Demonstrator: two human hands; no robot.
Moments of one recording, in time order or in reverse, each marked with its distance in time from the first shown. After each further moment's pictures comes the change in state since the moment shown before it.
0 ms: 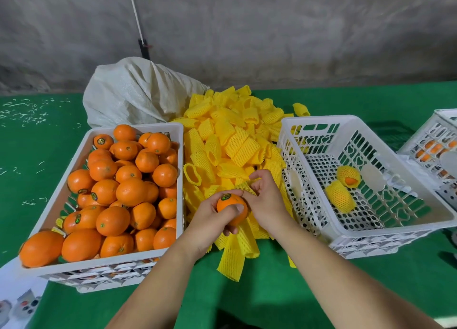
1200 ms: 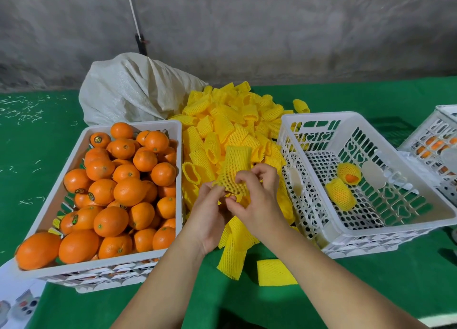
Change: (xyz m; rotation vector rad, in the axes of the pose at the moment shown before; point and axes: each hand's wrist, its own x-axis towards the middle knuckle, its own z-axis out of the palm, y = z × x) left_hand 0.014 0.008 0.011 -0.454 0.197 -0.052; right_hand -0.025 -0.010 0.010 -0.395 0.147 -0.581
